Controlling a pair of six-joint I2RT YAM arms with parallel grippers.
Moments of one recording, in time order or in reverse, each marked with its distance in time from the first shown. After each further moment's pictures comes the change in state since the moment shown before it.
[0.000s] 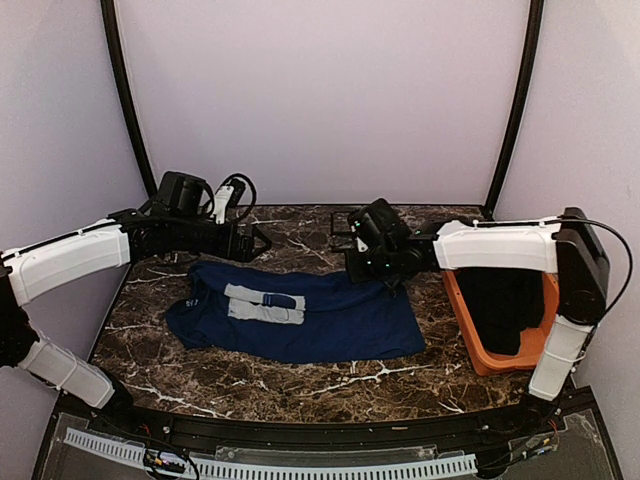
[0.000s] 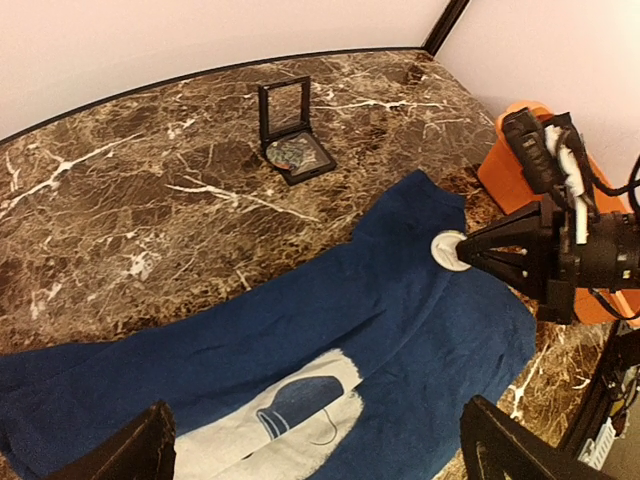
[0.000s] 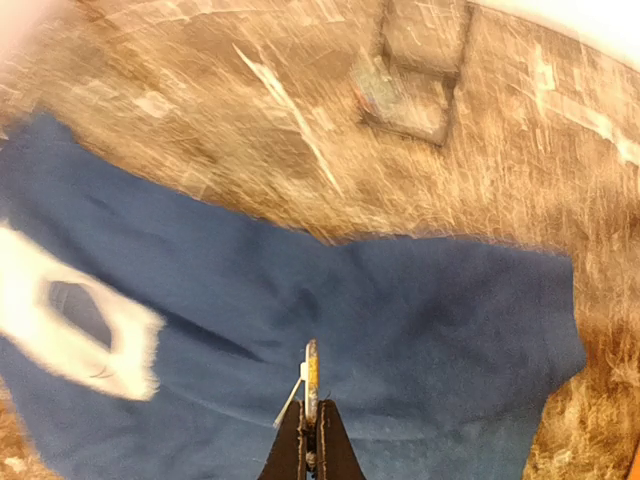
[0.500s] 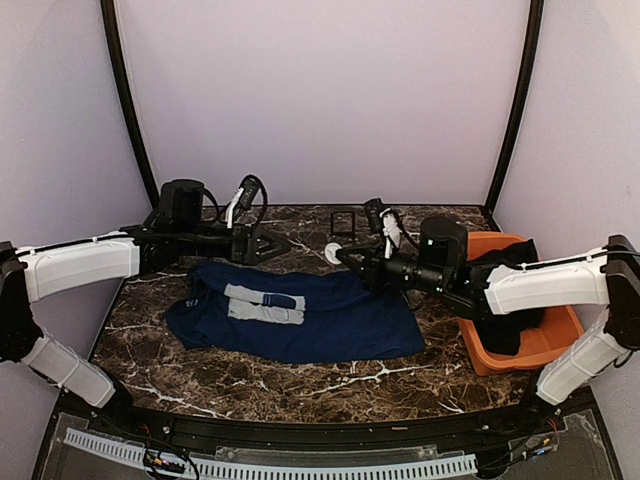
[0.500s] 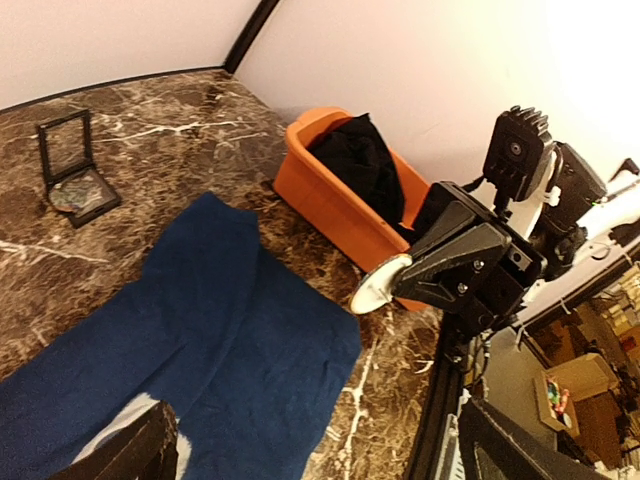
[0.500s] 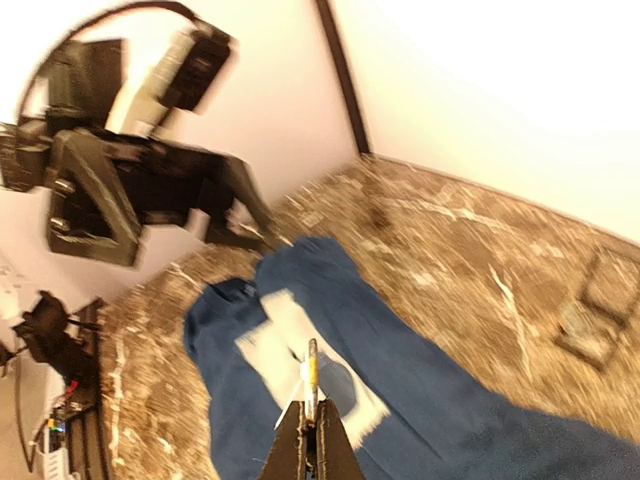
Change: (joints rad) left arm 0.010 0.032 -0.110 0.356 0.484 -0.130; right arm 0.000 -0.393 -0.571 0.898 -0.435 -0.210
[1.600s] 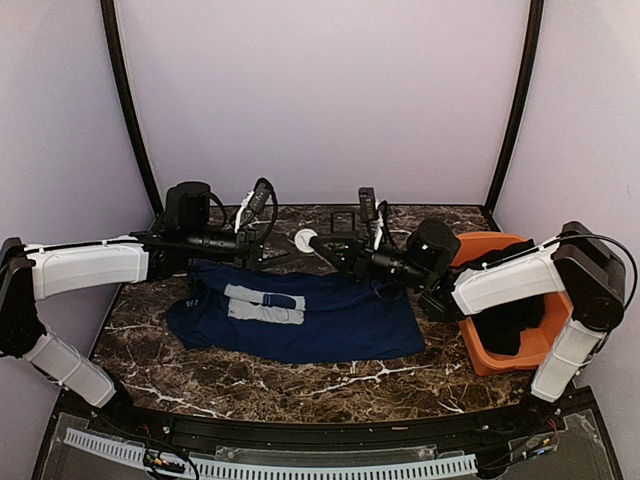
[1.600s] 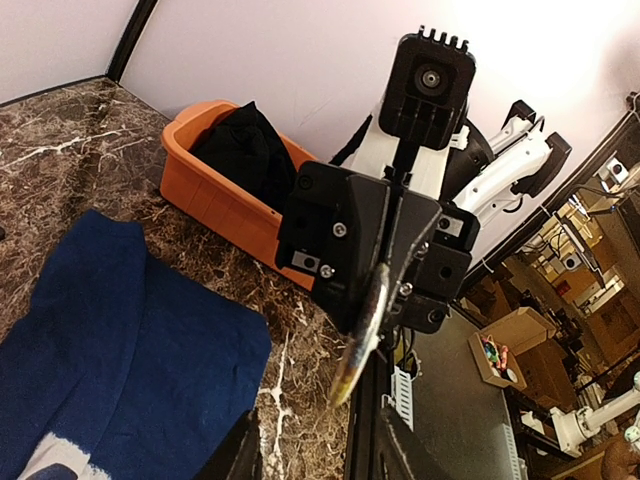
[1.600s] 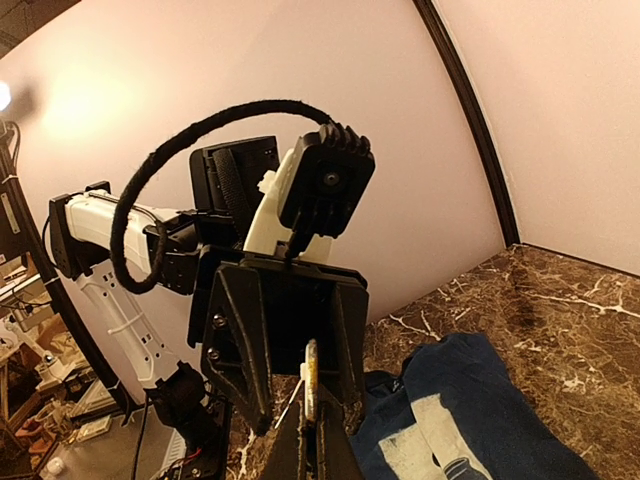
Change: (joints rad) left arm -0.057 0.039 -0.025 0.190 0.226 -0.051; right arm 0.010 0.233 0.053 0.590 -0.296 0.259
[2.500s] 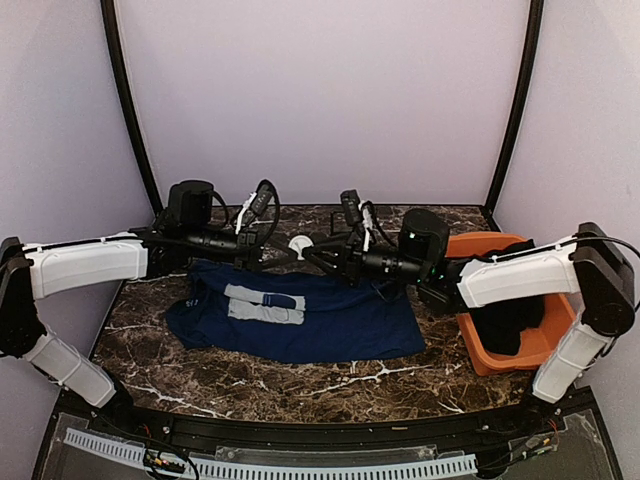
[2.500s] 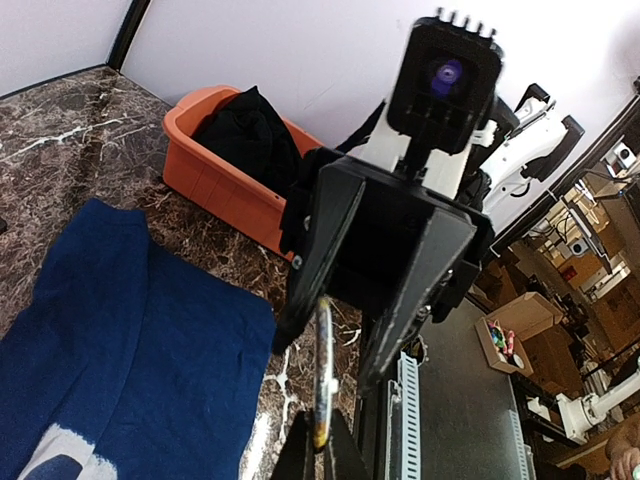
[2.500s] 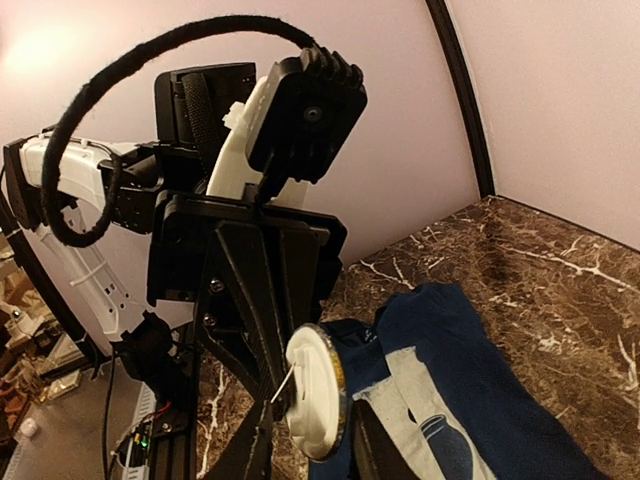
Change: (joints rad) left arm -0.003 0.000 0.027 -0.095 -0.001 0.064; right arm 0.026 -0.045 0.071 -0.309 0.012 -0.137
